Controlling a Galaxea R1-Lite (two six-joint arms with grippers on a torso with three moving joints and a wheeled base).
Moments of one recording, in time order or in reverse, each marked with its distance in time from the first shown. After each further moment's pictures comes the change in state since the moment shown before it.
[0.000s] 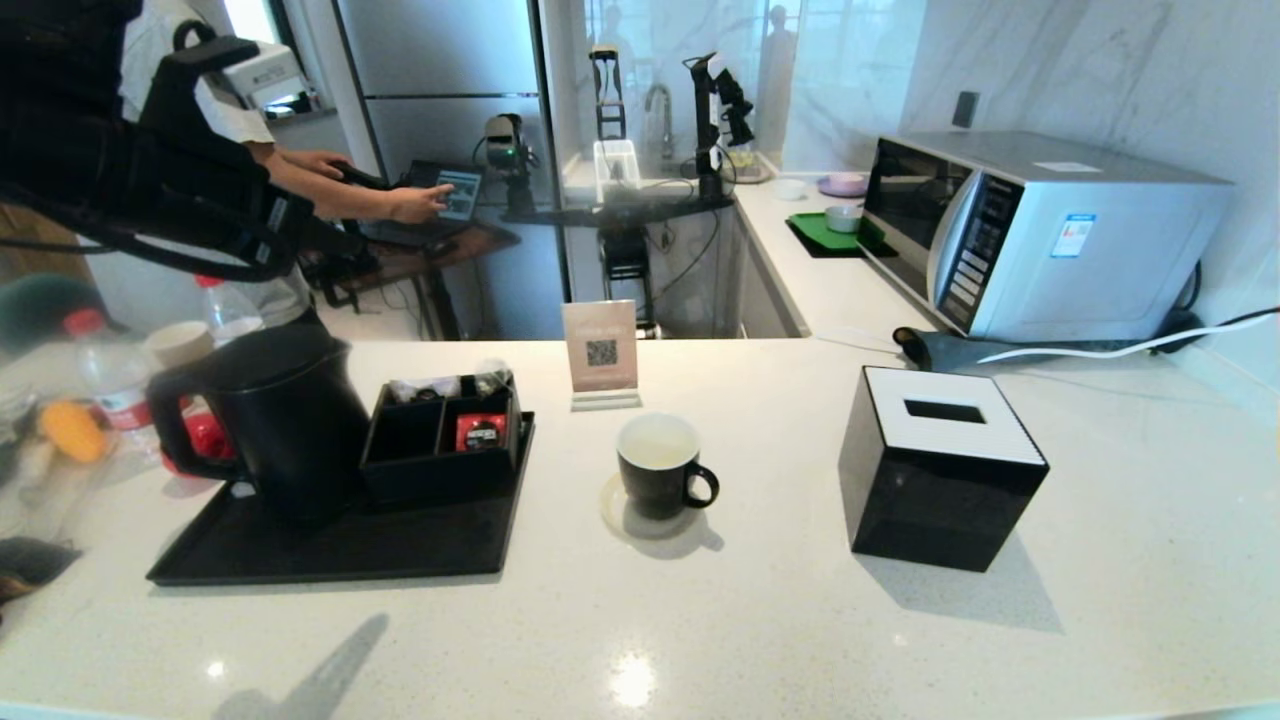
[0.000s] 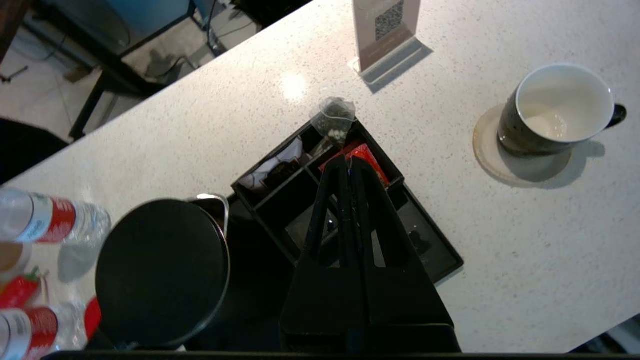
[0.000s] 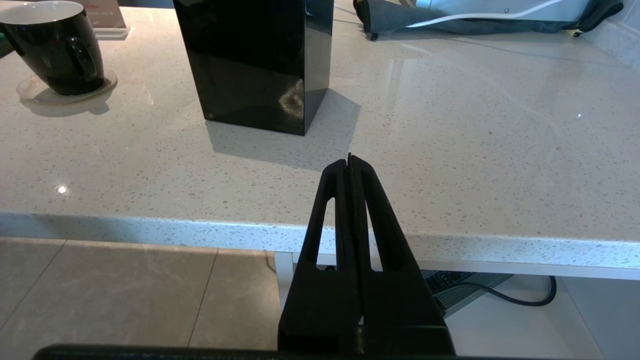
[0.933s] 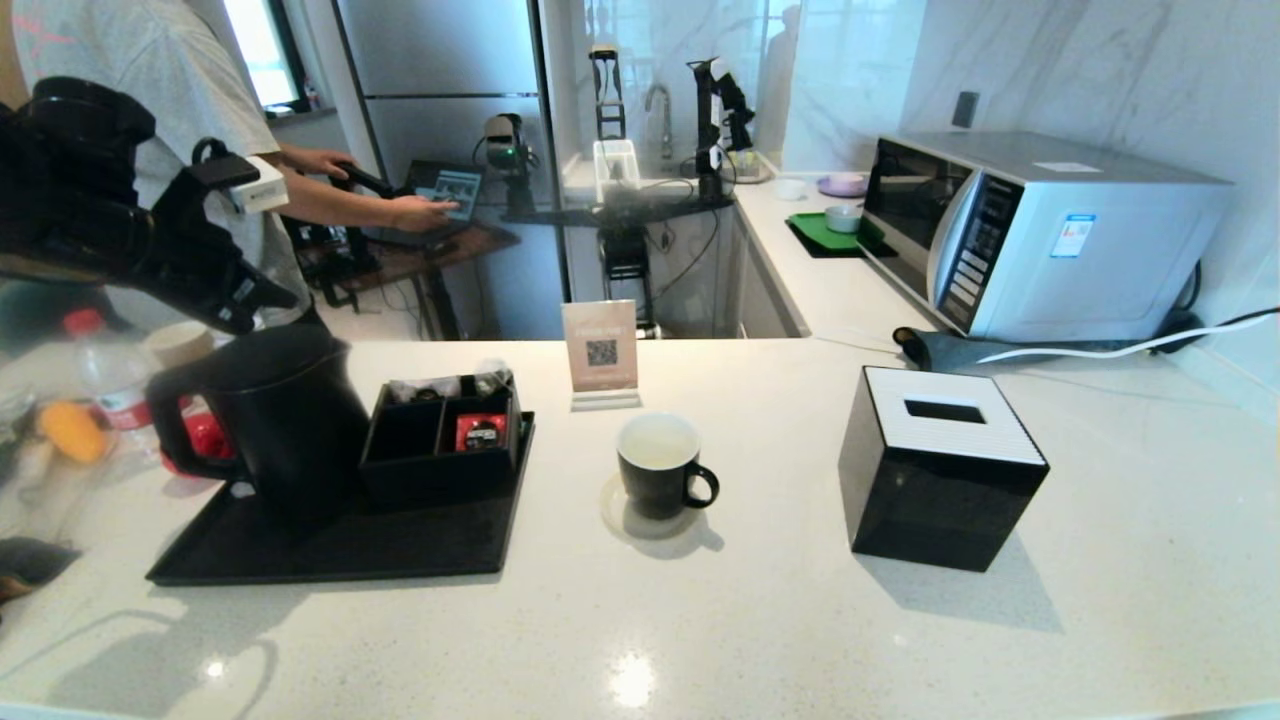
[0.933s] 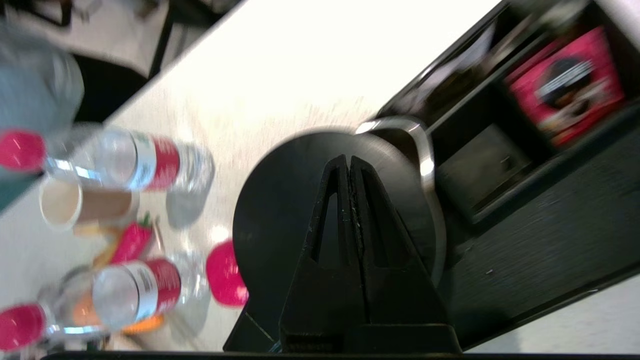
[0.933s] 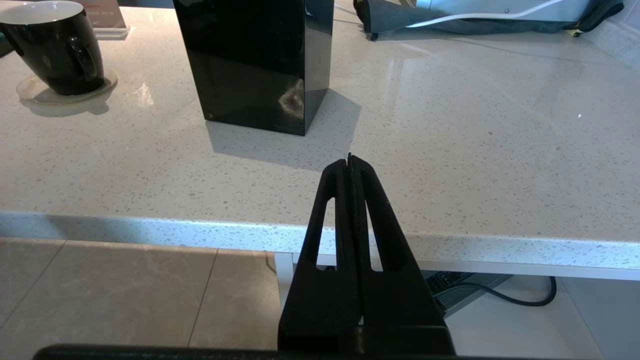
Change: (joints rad) left arm 0.253 0.262 -0.134 0.017 -0.017 0.358; right arm 0.000 0.000 0.000 0.000 0.000 0.000
